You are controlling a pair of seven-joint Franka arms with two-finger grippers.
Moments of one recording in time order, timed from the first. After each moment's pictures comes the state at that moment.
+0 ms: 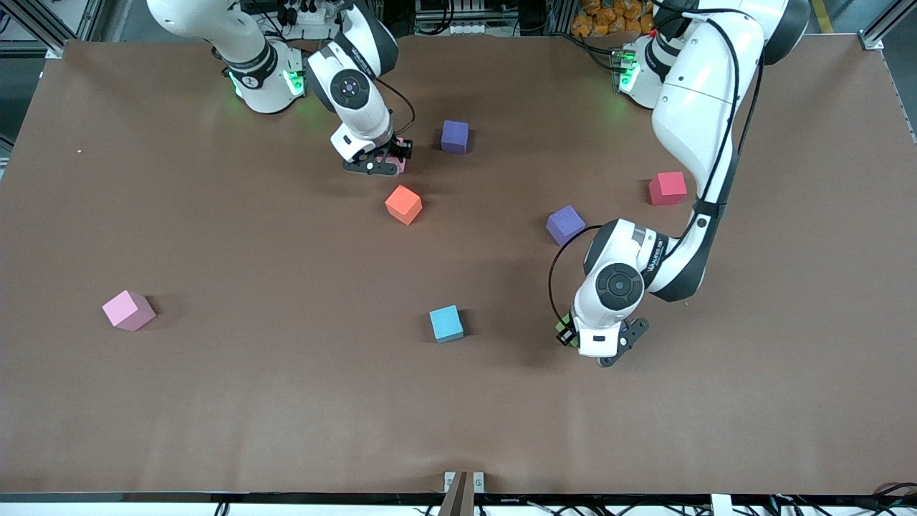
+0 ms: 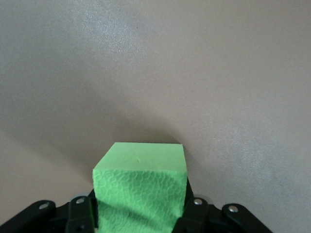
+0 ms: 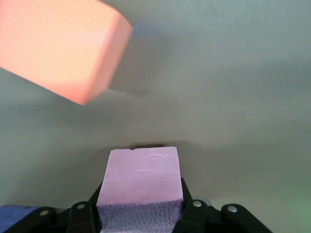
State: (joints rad) left arm -0.37 0.82 -0.04 -1.44 0.07 2.24 -1.18; right arm 0.98 0.11 -0.09 -2.52 0.35 2.54 0.73
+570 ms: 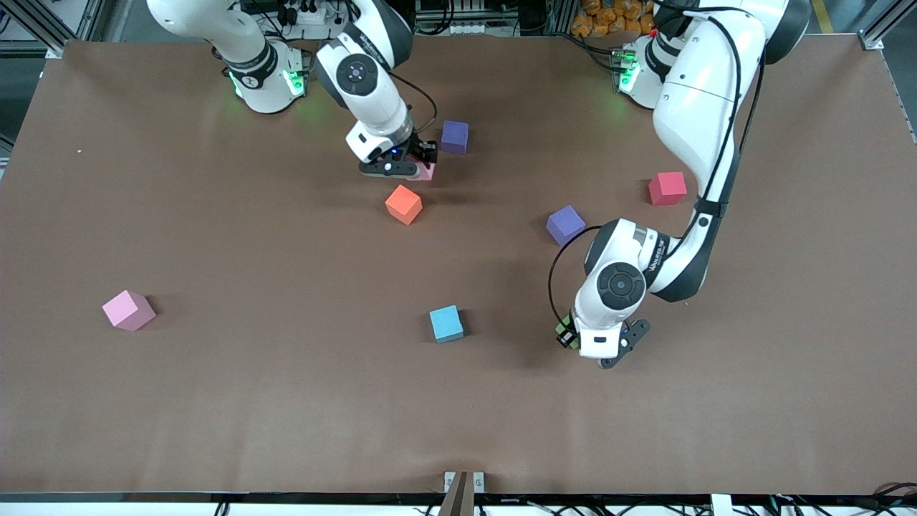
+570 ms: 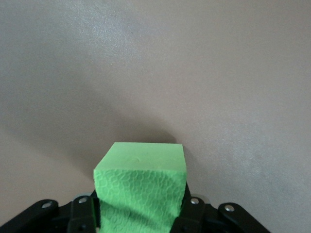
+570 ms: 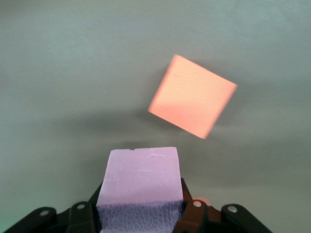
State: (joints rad) left arm -0.38 0.82 -0.05 -1.43 0.07 2.24 -1.18; right arm 1.00 0.18 -0.09 -2.30 0.35 2.51 0.78
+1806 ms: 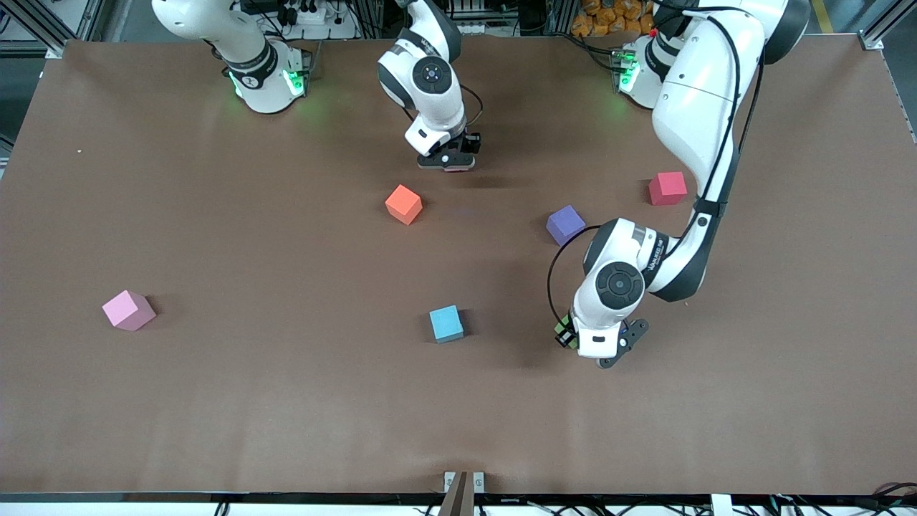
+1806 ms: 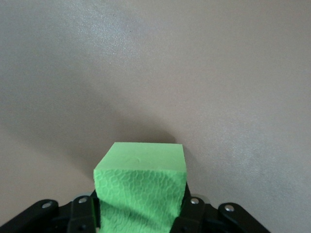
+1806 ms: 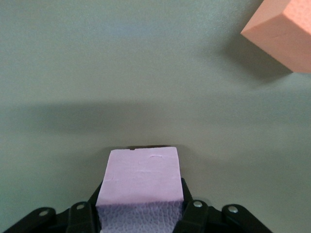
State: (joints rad) left arm -0.38 0.82 -0.05 -1.43 0.07 2.24 -1.18; right arm 1.17 0.39 -0.09 -2.16 0.35 2.52 0.84
